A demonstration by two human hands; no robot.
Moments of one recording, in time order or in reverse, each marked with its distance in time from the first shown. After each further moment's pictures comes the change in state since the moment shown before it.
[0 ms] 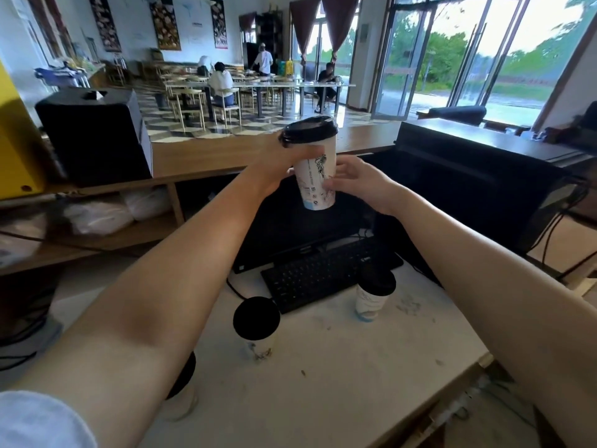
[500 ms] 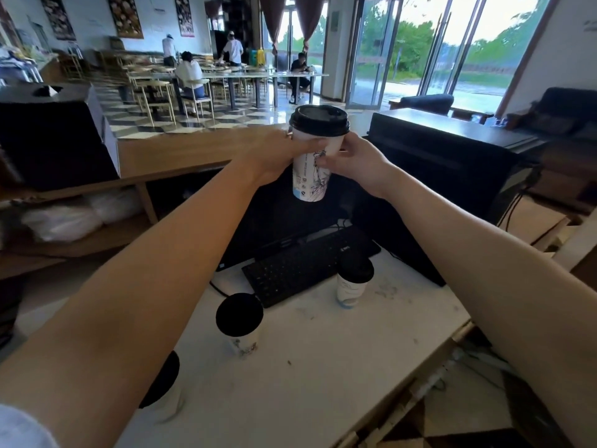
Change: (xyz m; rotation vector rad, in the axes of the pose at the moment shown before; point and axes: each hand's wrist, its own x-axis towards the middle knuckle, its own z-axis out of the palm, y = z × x) left_hand 0.006 0.014 0.032 0.018 -0.217 -0.087; right_hand -0.021 -0.021 -0.022 0.061 0.164 -0.035
